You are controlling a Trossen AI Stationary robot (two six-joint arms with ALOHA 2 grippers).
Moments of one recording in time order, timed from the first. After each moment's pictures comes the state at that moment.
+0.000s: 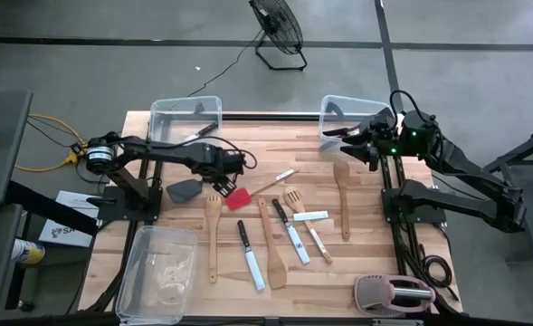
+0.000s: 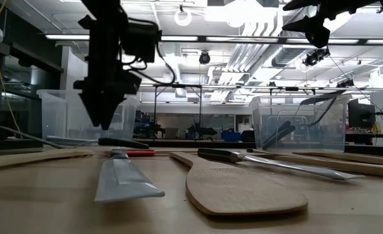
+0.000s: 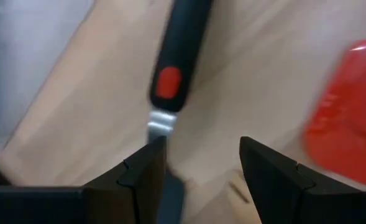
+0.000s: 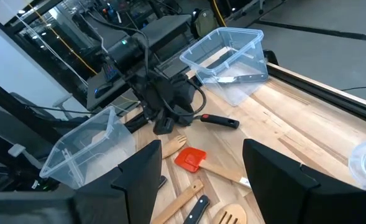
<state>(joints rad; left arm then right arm) 0.19 1.58 1.05 -0.97 -0.24 -0.67 -0.59 0.64 0.76 -0.36 -0.42 0.44</state>
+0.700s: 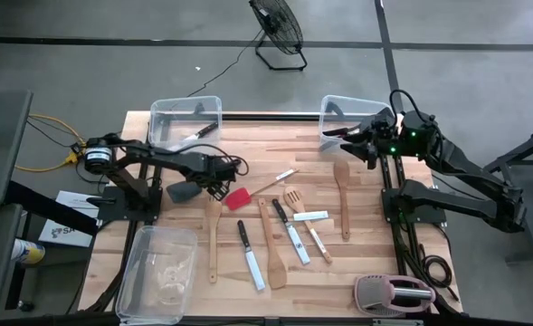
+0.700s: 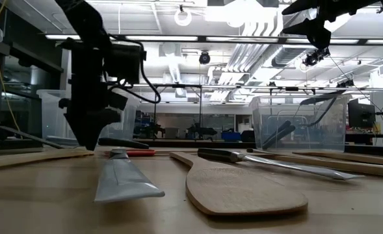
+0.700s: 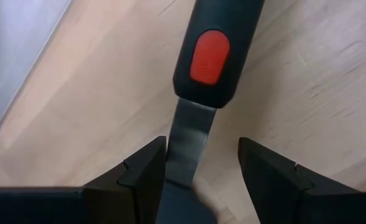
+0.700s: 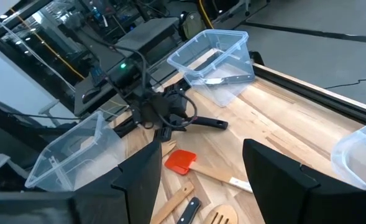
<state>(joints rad) 0.19 1.58 0.82 -0.75 -0.31 -0.68 -0.59 0.64 0.76 -0.38 -0.36 0.45</state>
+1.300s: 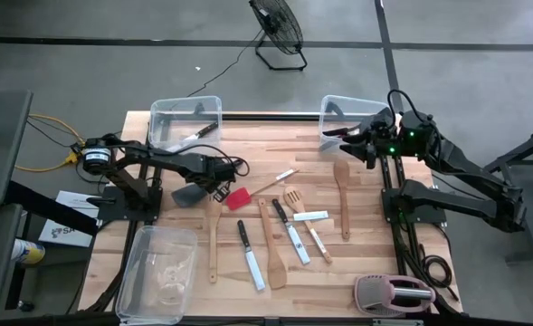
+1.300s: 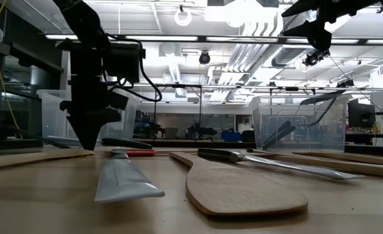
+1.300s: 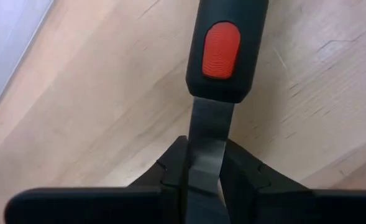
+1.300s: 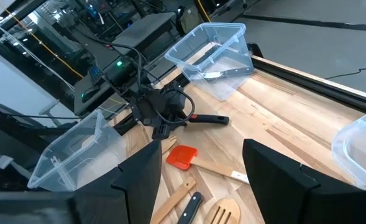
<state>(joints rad) 0.19 1.58 0.80 -0.70 -0.28 -0.66 -0.59 0.65 0.76 -0.39 -0.36 0.48</state>
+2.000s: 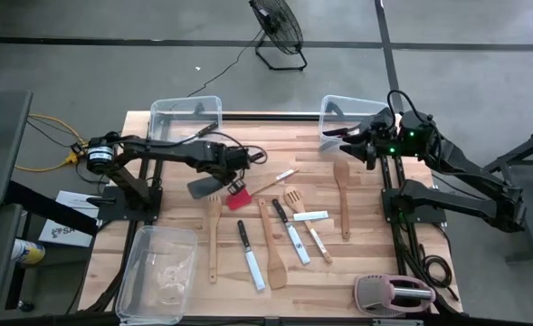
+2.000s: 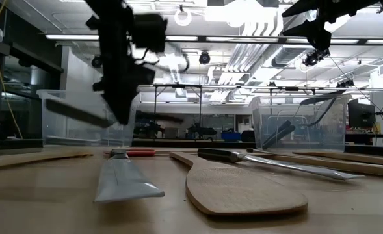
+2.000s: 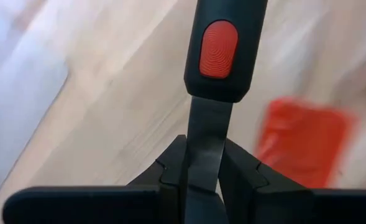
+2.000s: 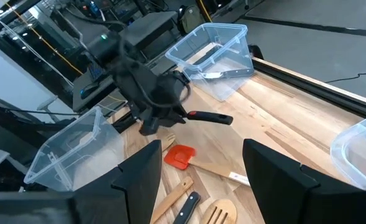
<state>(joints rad) 0.19 1.59 1.11 -0.82 -0.23 -0.52 -0.59 0.65 0.76 -0.39 -0.37 0.45</state>
